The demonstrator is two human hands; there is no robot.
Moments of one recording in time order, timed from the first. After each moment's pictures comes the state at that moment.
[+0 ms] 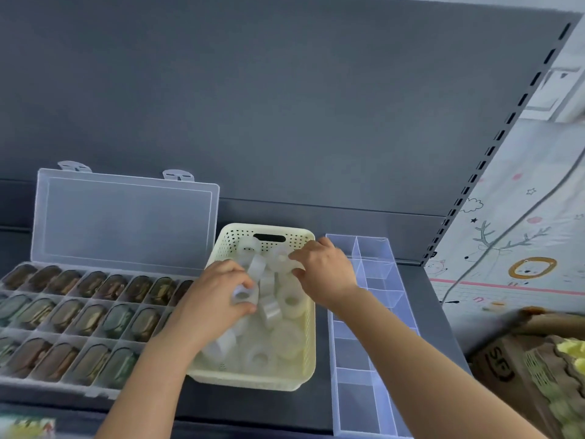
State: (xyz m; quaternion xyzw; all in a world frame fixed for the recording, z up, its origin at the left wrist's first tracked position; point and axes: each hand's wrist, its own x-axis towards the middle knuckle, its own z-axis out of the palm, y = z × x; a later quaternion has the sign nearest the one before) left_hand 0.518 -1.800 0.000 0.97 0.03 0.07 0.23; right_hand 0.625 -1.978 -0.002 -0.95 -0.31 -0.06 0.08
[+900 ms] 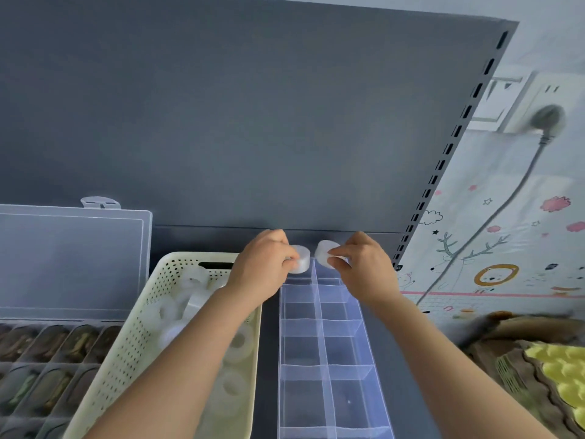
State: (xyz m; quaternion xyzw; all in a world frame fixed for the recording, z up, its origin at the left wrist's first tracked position) left_hand 0.665 -1.907 0.014 0.96 -0.08 0.15 0.22; right_hand 0.703 -2.097 0.006 -0.94 -0.17 -0.15 0.24
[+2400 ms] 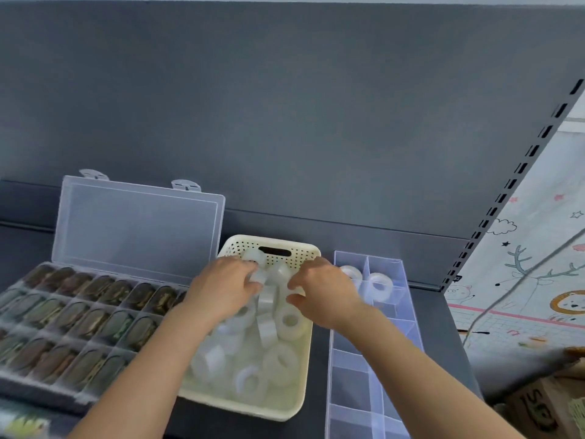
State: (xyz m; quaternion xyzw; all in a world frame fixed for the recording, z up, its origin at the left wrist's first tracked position) left_hand 0.570 -1.807 0.012 0.99 0.11 0.02 0.12; right_hand 0.637 -1.984 0.007 -0.92 -0.39 0.01 0.11
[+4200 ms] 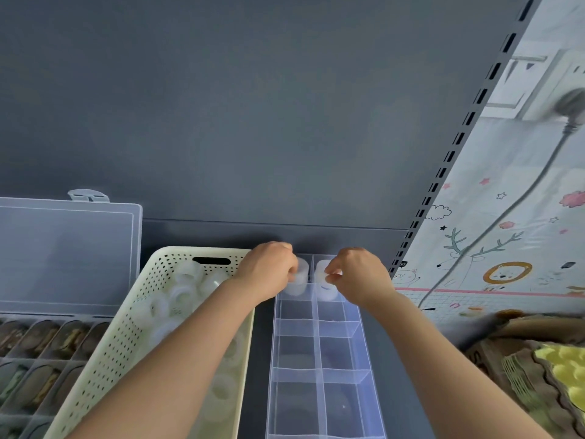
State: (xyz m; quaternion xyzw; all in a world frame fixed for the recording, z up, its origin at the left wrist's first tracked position) left_hand 0.693 -1.915 -0.011 0.99 -0.11 0.02 0.06; right_hand 0.718 -2.100 -0.011 -0.97 -0.19 0.00 0.14
